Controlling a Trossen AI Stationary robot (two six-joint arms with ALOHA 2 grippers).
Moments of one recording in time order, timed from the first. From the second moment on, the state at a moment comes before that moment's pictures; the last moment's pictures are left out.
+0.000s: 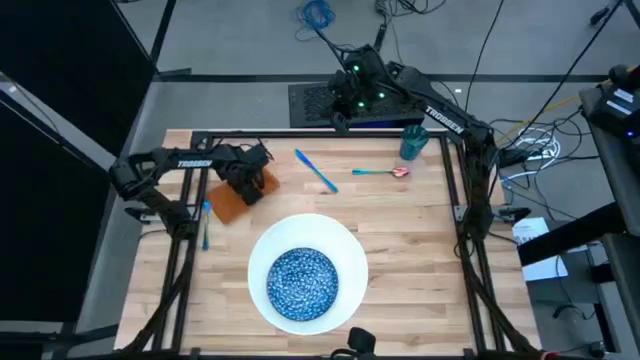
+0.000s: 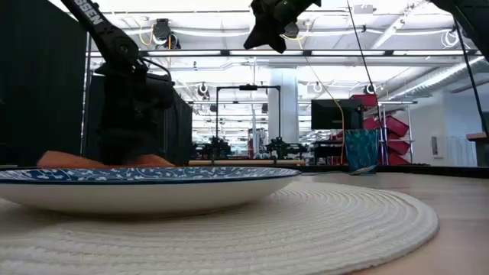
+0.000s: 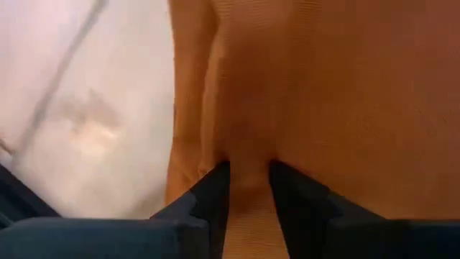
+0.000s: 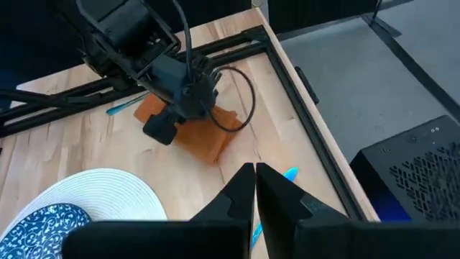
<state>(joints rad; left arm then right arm) 0.61 1.52 0.76 -0.79 -0.14 -0.15 -0.57 1.93 2.19 -0.95 -0.36 -0.07</state>
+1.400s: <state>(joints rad) 0.59 1.39 0.77 -1.07 -0.29 -0.10 -0.54 1.93 2.19 -0.99 -0.37 -0.13</state>
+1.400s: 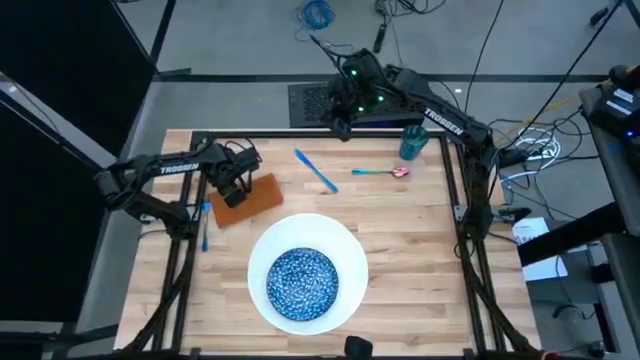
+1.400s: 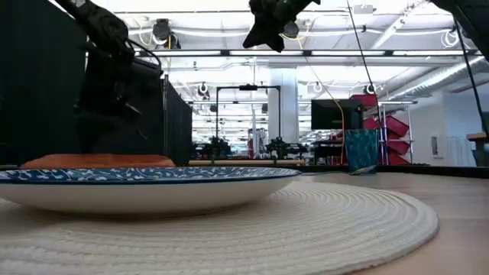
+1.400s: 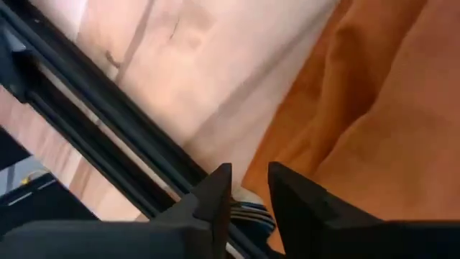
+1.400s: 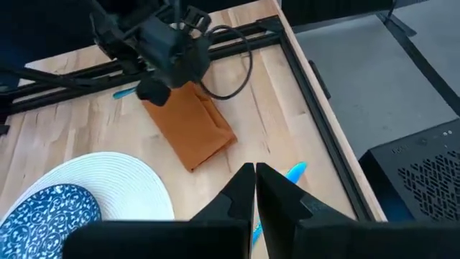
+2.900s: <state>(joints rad) 0.25 1.40 0.91 -0.93 -0.02 -0.08 -0.50 1.92 2.19 -1.01 -0.36 -0.13</state>
